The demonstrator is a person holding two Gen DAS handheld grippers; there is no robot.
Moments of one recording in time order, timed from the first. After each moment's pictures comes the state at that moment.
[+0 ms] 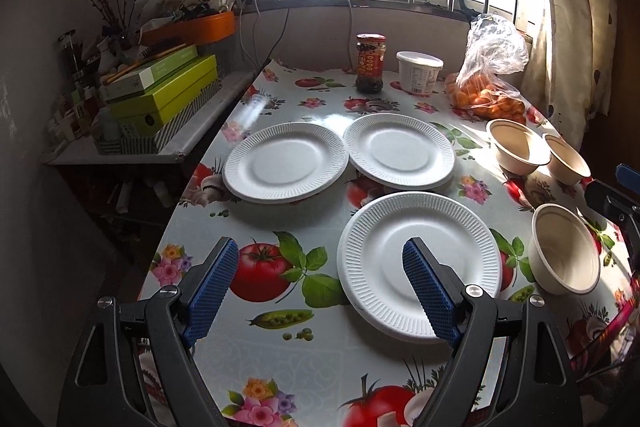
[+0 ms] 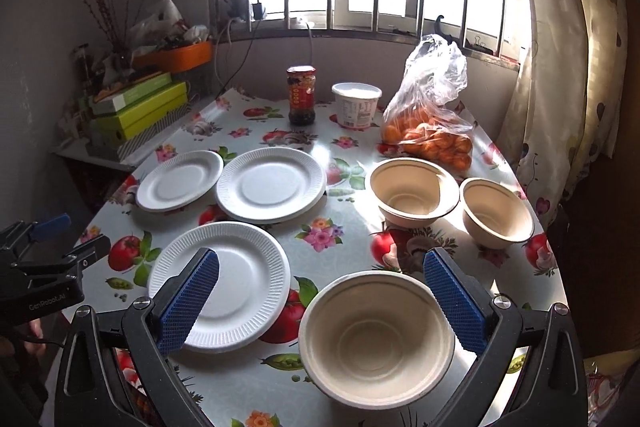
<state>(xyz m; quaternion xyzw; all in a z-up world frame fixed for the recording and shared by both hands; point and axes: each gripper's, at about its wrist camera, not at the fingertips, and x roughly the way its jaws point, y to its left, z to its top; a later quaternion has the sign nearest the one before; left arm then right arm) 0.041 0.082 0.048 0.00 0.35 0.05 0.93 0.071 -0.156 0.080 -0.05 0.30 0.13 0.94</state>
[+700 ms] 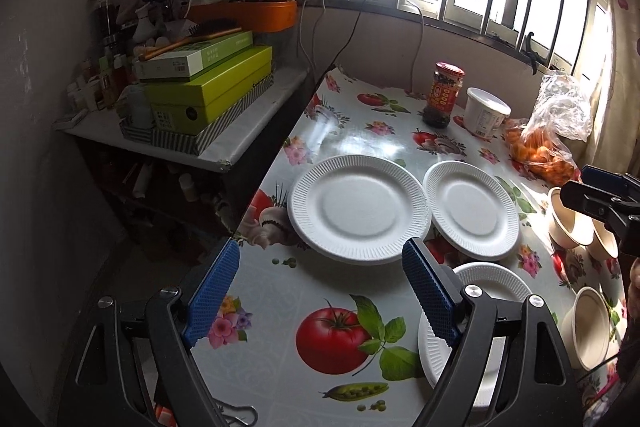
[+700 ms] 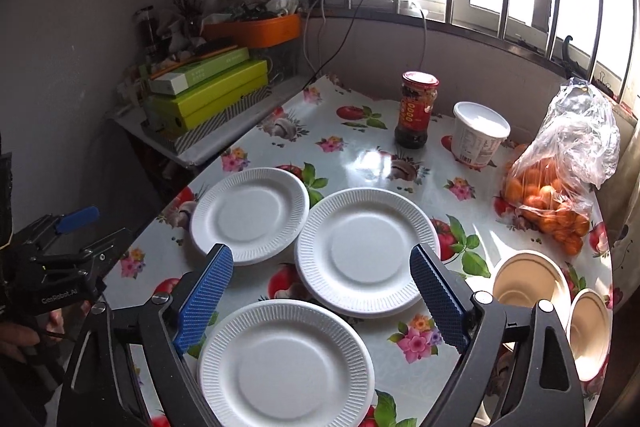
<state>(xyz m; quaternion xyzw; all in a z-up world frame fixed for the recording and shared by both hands) 0.100 0.176 0.061 -0.08 0.36 0.10 0.92 0.201 -0.044 0.098 -0.09 0.36 0.29 0.88</state>
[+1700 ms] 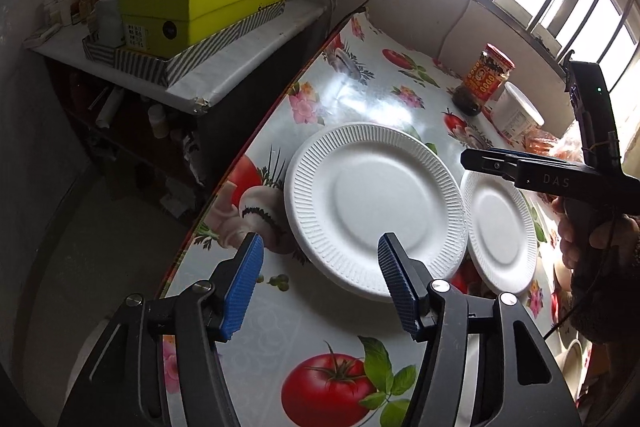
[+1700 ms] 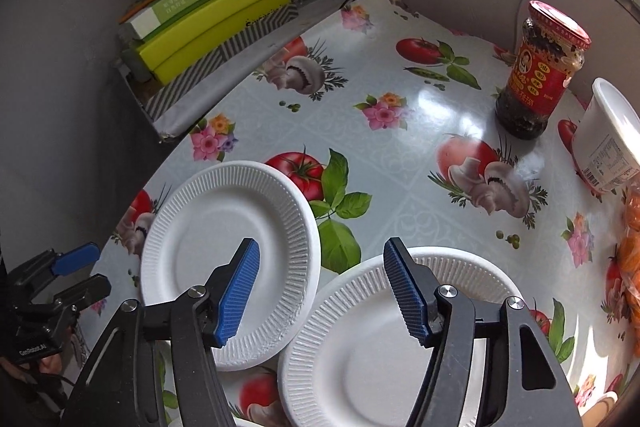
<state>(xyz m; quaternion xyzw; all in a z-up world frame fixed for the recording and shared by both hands) 0.177 0.227 -0.001 -0.20 0.44 0.08 0.87 0.367 0.063 0.006 -0.12 0.50 0.36 0.78</state>
